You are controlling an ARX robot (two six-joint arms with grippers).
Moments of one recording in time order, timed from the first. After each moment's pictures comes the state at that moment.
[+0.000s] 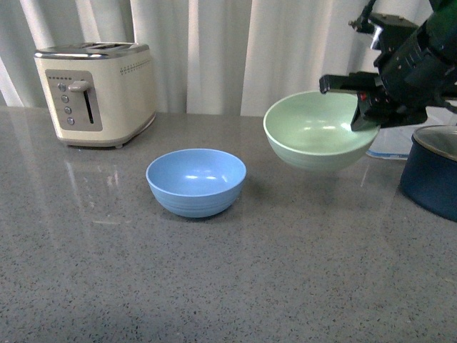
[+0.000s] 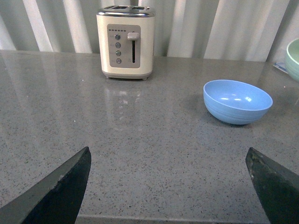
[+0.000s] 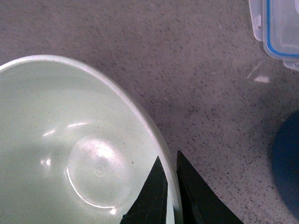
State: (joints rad) left arm 0.00 0.00 0.02 0.00 0.00 0.00; right arm 0.21 1.88 1.55 -0.39 -0.01 0.11
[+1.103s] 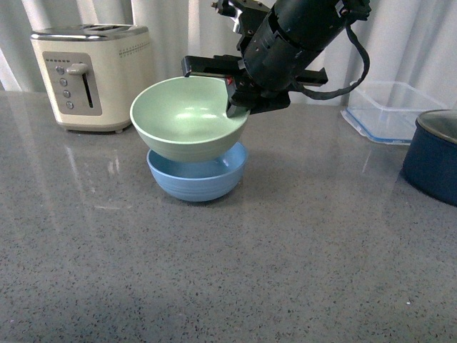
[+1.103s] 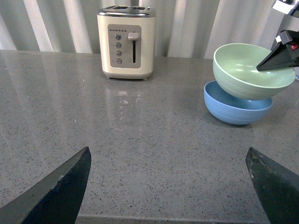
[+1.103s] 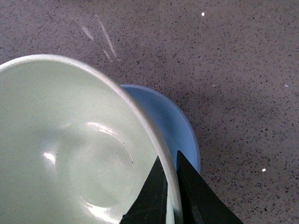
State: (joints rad) left arm 0.00 0.00 0.02 0.00 0.00 0.00; right arm 0.43 2.11 1.80 -0.44 -0.13 0.11
